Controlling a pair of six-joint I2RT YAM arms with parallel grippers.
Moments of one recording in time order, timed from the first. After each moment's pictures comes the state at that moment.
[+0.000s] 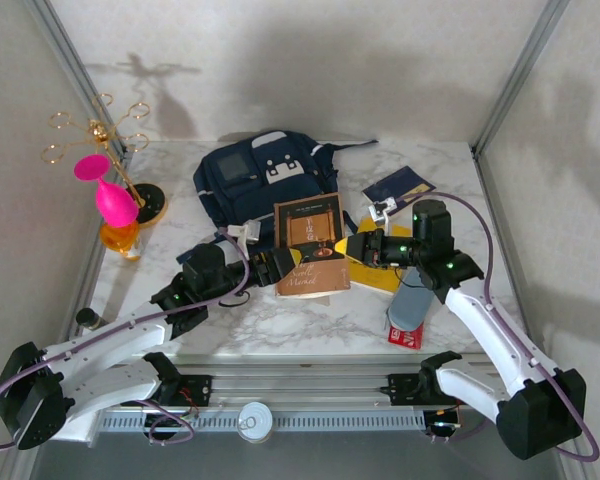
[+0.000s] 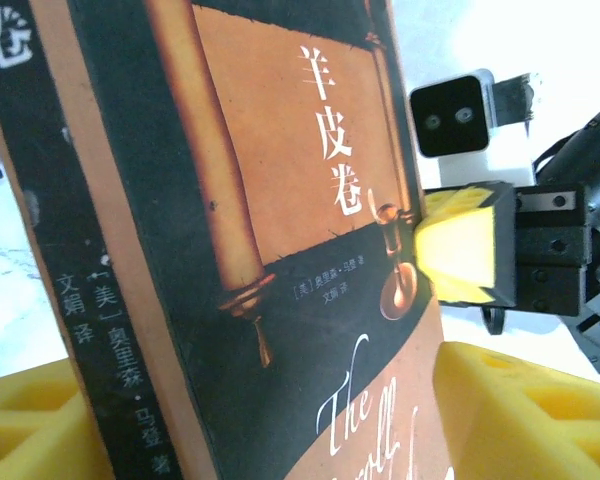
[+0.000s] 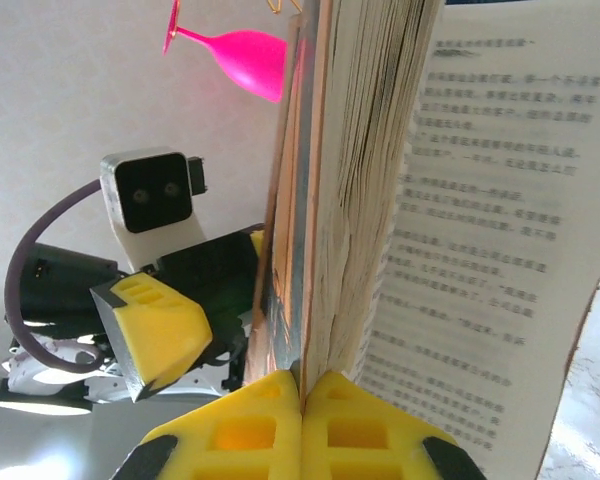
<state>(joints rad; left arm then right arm) -0.74 1.00 0.56 0.30 0.29 -1.00 0.37 1.02 0.82 -0.27 -0.95 0.78</state>
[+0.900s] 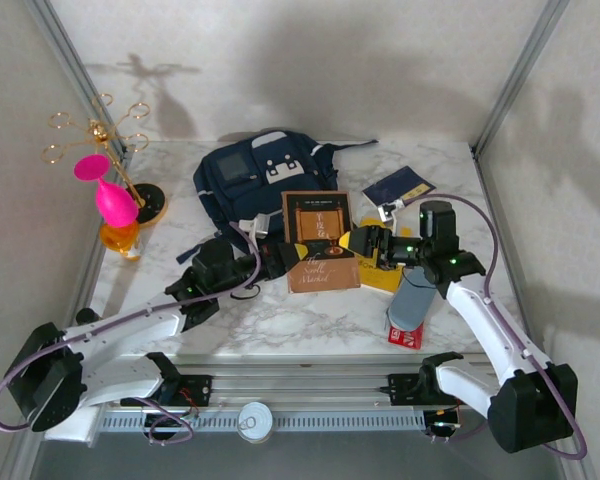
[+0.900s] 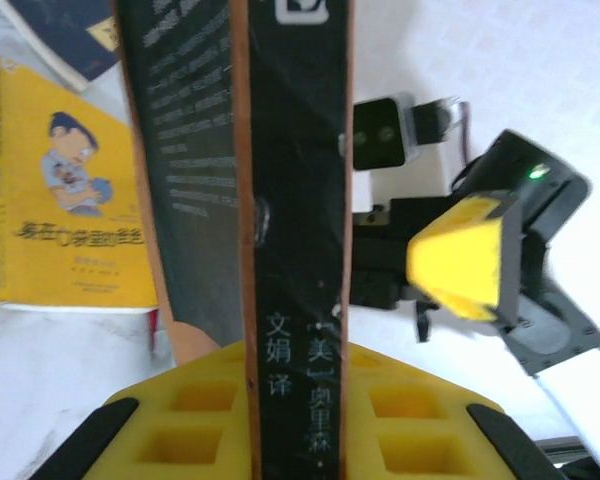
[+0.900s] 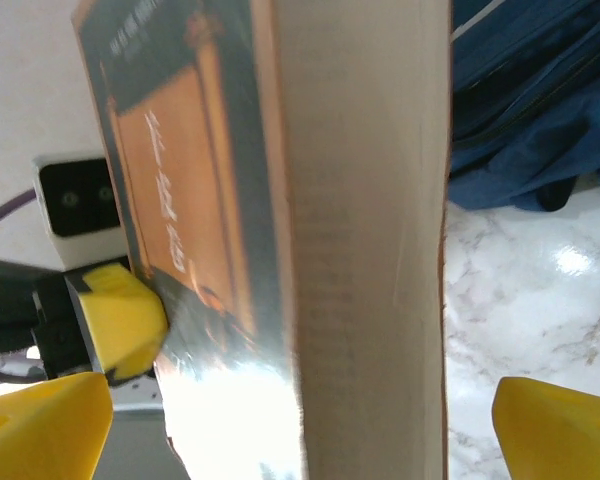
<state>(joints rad) -0.74 1.14 0.60 0.48 0.35 -1.10 0.26 1.05 0.78 -0.30 -1.00 0.66</state>
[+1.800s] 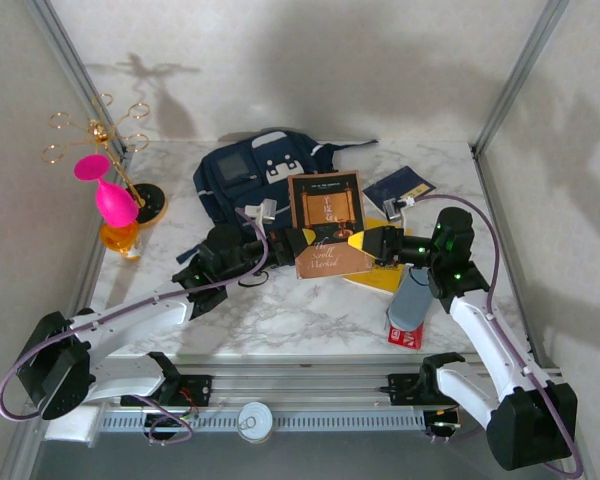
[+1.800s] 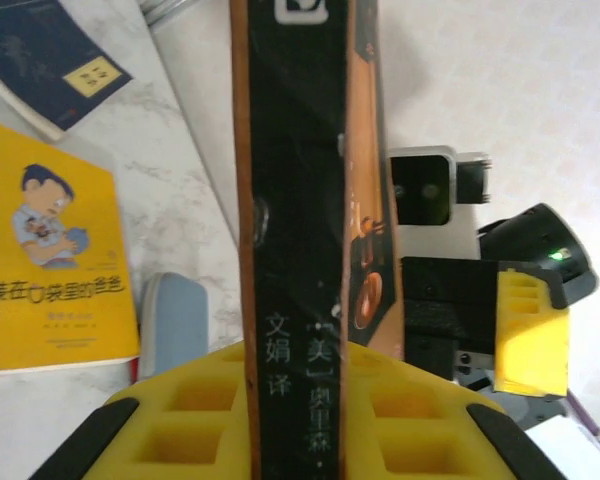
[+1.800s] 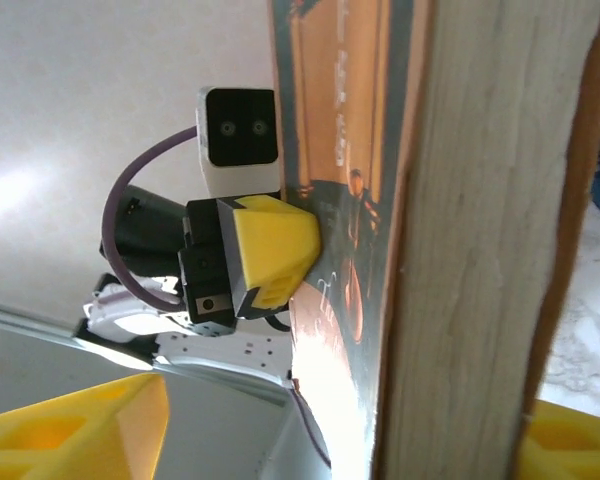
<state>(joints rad) -0.74 1.20 0.72 0.42 0.31 -1.05 0.21 0.96 0.67 0.12 -1.20 0.98</state>
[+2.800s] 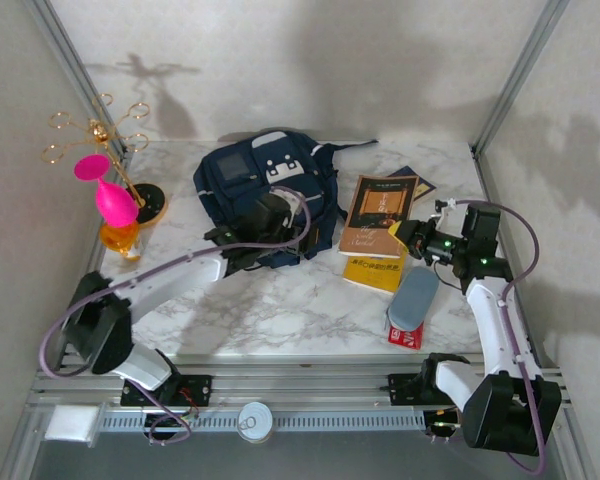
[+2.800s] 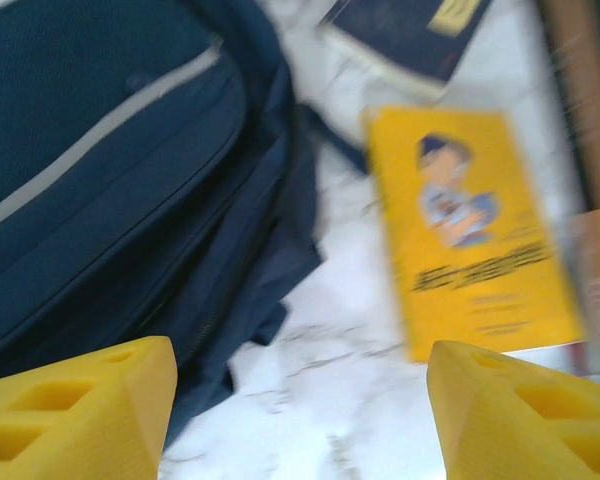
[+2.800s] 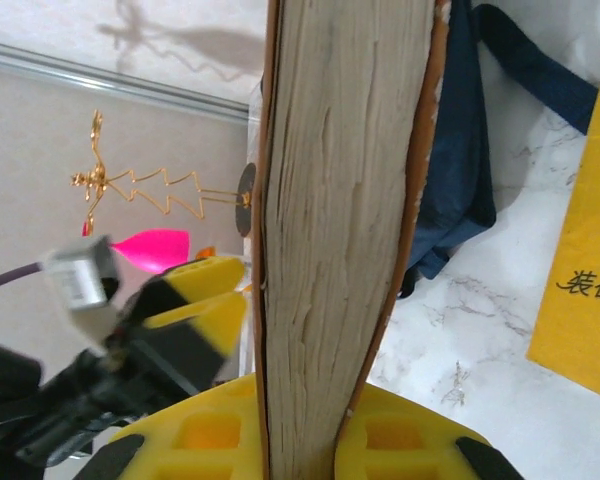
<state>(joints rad) -0.73 1.56 1.15 -0.31 -0.10 -0.36 -0.10 1.03 0.79 -0.41 -0.96 0.69</state>
